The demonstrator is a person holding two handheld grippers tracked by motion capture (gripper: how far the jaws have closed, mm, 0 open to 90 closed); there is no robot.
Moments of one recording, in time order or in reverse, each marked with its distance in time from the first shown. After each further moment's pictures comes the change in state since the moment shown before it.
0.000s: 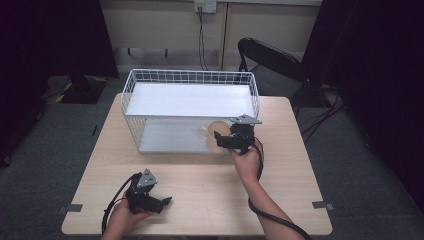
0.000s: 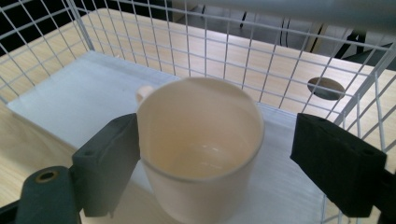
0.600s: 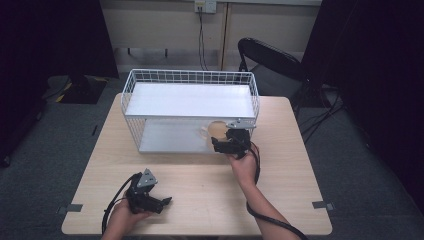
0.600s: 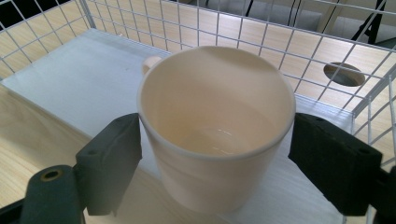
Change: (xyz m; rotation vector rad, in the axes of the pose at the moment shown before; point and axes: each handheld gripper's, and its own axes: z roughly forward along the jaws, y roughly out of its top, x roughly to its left) left arm 0.000 0.000 0.000 -0.002 -0.002 -0.004; right arm 0.008 -0.015 0.011 0.044 0.011 -0.025
